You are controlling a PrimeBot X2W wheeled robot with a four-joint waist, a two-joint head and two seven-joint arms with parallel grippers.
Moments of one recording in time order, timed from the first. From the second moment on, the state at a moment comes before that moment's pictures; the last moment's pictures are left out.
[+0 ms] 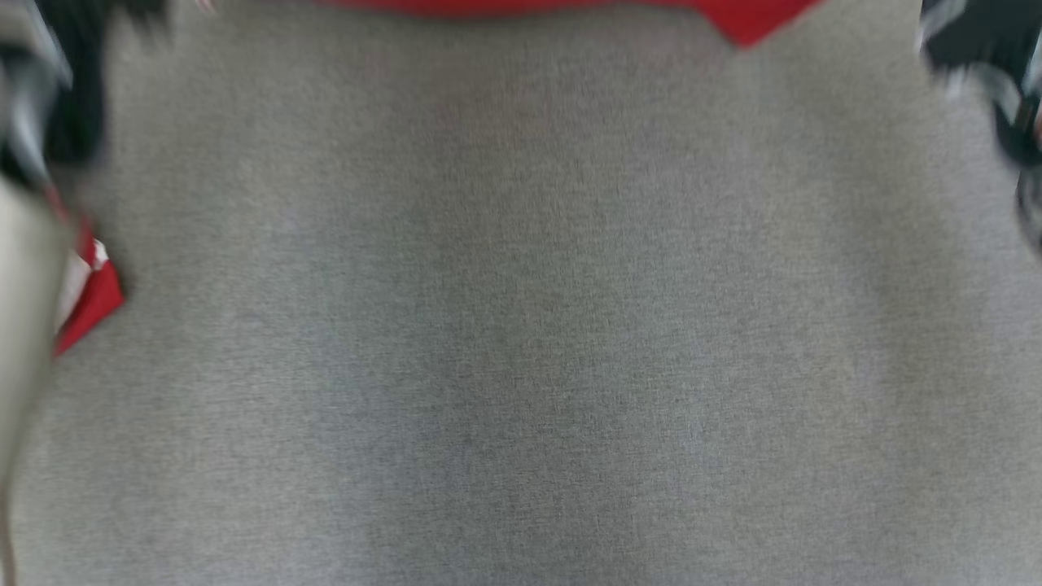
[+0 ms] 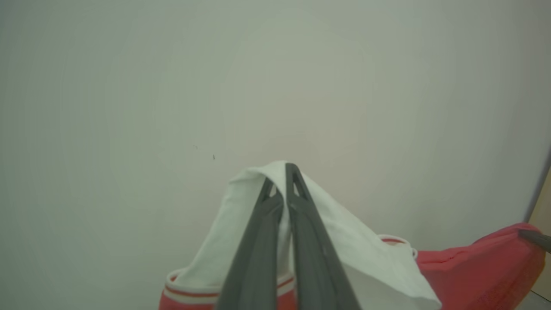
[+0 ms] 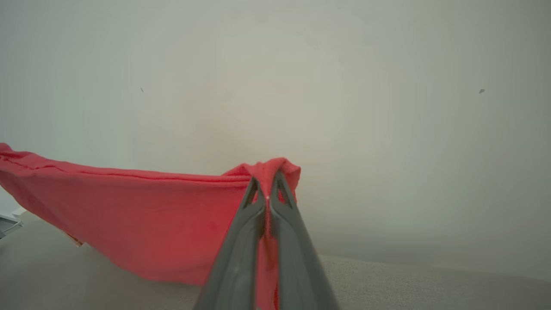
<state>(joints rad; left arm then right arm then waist) -1.31 0.43 -0.49 0.47 -0.77 -0.05 -0.26 -1.33 -0.56 0.79 0.66 1.01 0.13 -0.20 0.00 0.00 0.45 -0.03</state>
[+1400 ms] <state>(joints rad) 0.21 0.12 -0.16 0.02 -0.61 0.04 -0.26 0.19 -0.37 0.14 0.17 0.62 0.13 -0.13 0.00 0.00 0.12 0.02</state>
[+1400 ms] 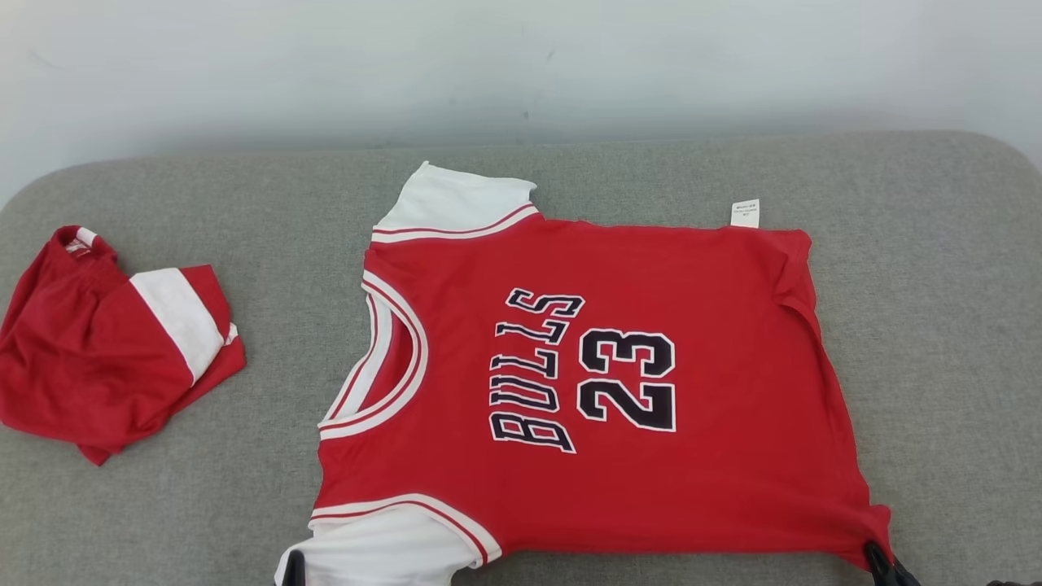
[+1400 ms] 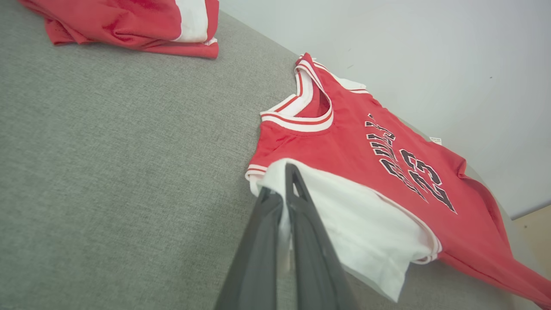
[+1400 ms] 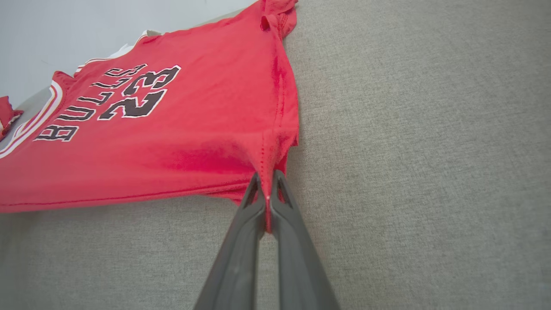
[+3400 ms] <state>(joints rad) -0.29 0.17 -0.23 0.59 -0.47 -0.09 -0.26 -0.21 -0.27 0.20 0.55 0.49 0.13 -0.11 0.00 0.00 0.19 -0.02</state>
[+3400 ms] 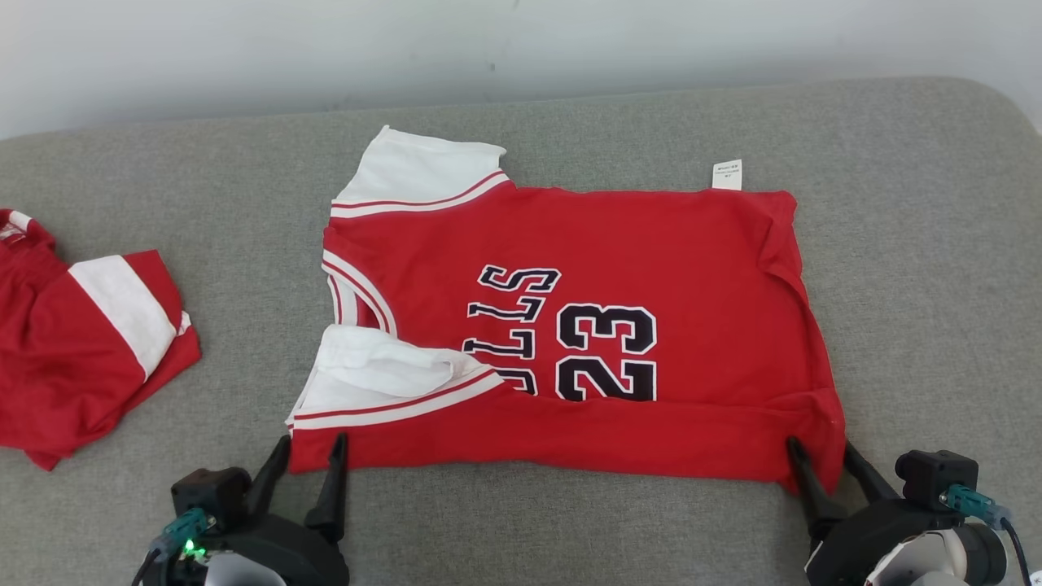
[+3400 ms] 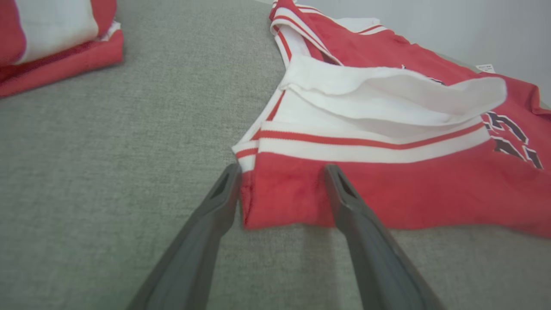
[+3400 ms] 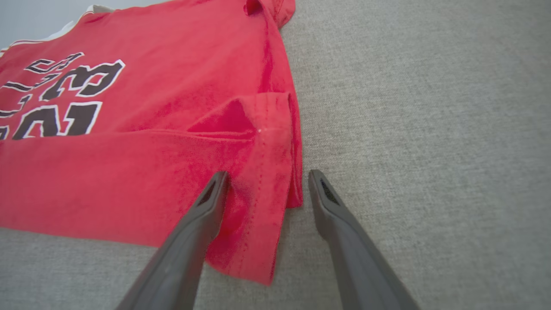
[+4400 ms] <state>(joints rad) 0.01 0.10 -0.23 0.46 -0.50 -0.09 -0.26 0.15 -0.28 0.09 0.32 0.54 0.13 -0.05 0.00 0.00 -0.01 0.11</state>
